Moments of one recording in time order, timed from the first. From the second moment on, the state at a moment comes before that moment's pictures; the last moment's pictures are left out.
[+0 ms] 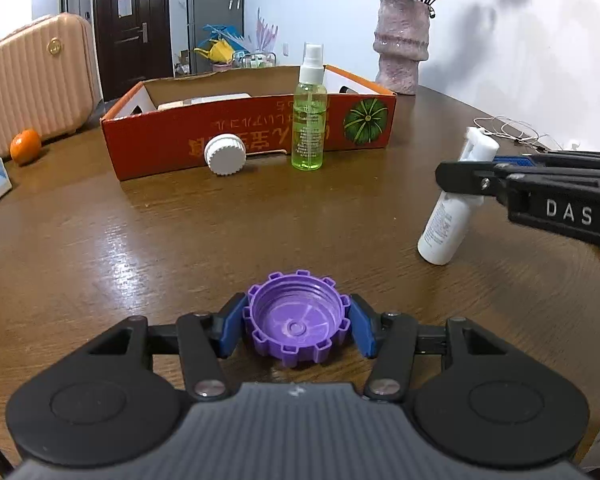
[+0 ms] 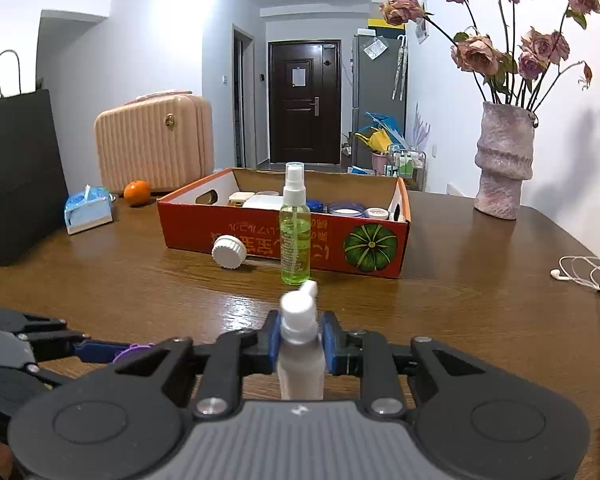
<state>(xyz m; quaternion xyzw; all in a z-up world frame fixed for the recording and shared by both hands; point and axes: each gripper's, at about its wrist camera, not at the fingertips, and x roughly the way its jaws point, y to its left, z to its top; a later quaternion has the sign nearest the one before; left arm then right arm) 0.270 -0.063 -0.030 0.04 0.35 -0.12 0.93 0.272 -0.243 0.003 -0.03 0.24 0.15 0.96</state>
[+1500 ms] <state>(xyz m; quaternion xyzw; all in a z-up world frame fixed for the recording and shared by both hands) 0.642 -0.093 0.013 0.04 0.40 -0.18 0.89 0.631 -0.250 0.025 -0.03 0.31 0.12 0.94</state>
